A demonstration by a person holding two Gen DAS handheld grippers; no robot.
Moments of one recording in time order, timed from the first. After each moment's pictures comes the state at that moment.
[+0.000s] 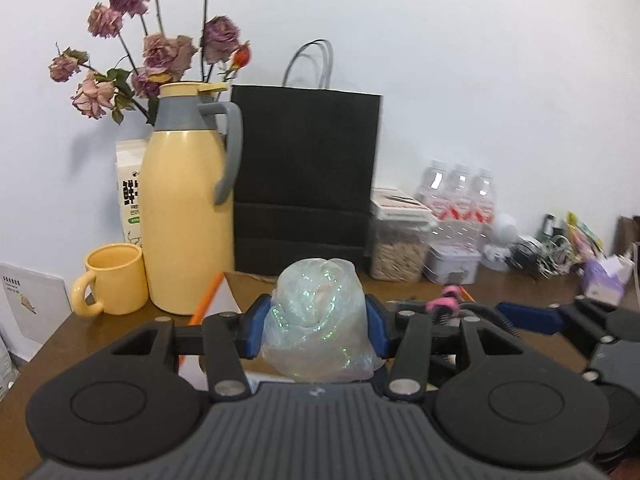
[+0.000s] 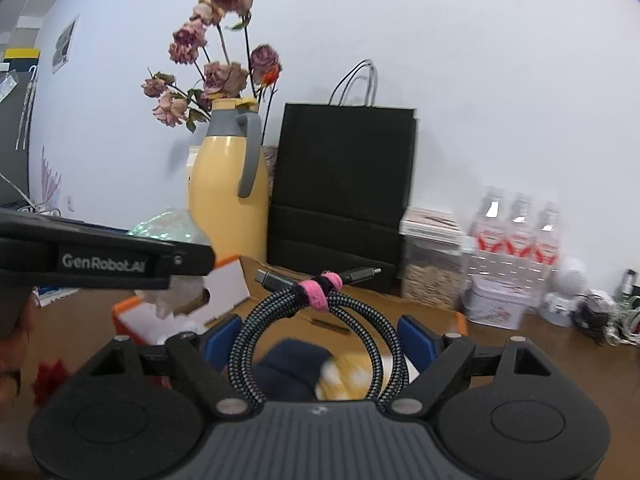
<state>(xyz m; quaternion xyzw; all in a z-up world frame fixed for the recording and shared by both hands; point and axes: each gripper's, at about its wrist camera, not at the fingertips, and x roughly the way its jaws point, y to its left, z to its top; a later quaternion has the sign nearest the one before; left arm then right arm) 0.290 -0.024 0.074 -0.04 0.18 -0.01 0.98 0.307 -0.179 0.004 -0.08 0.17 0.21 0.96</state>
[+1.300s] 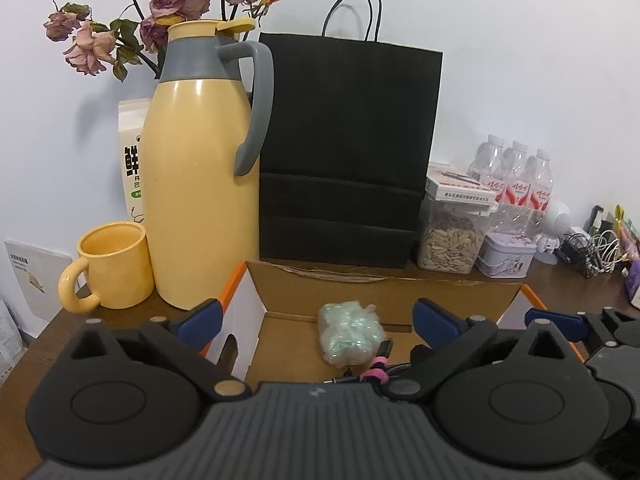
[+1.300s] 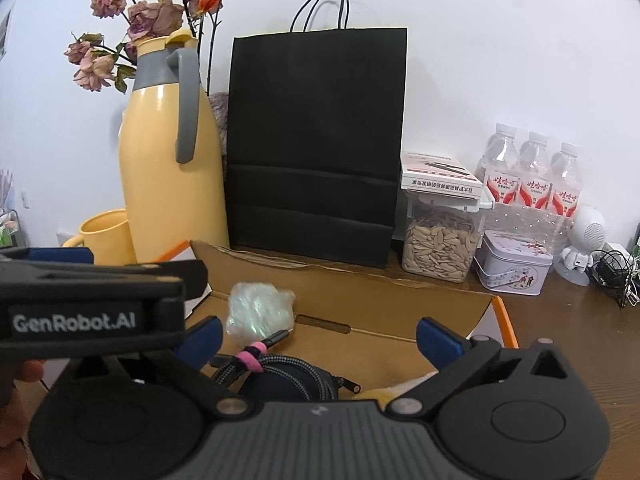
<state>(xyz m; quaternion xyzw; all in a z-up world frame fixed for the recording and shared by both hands) 0.363 0.002 0.047 -0.05 0.23 0.03 0.97 0.406 -0.143 -0.021 -0.05 0.24 0.14 0.96</state>
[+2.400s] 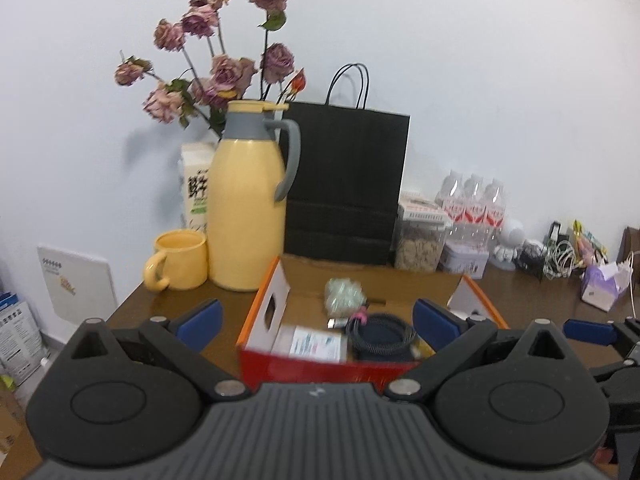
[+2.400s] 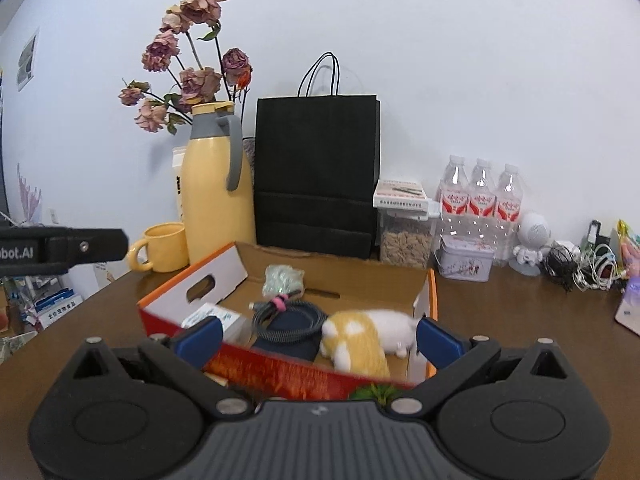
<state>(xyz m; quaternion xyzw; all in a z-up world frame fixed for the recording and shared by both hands) 0.180 0.006 0.096 -0.05 0.19 0.03 0.98 0.232 -0.209 0.021 -0.03 0.21 0.16 0.97</state>
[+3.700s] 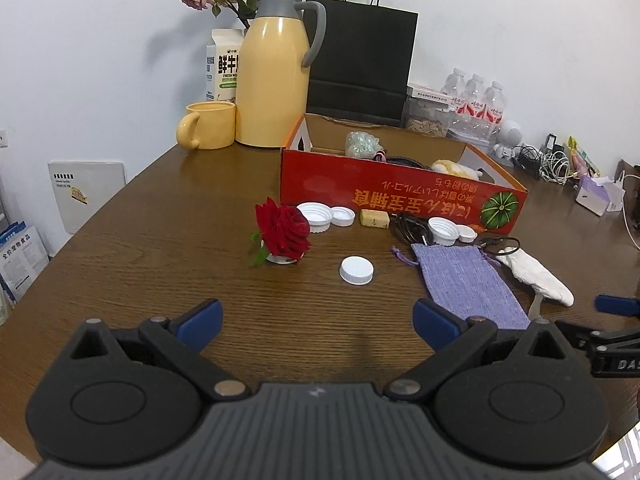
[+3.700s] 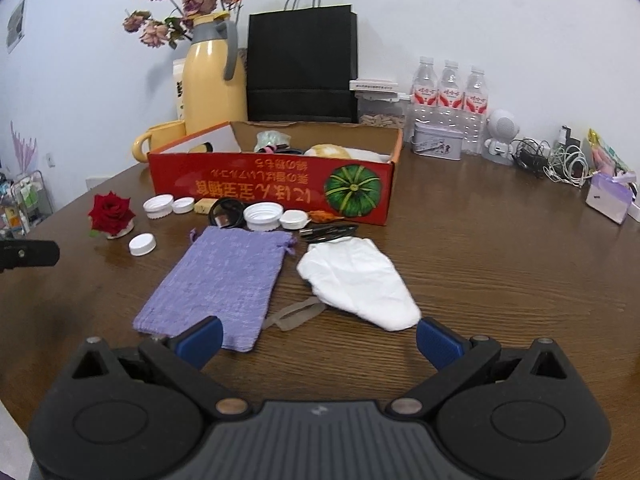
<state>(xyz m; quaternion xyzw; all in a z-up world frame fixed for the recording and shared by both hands) 0.078 0.031 -0.003 -0.06 0.29 0.02 0.95 0.128 -0.251 -0.075 -0.04 0.30 0.14 0.94</state>
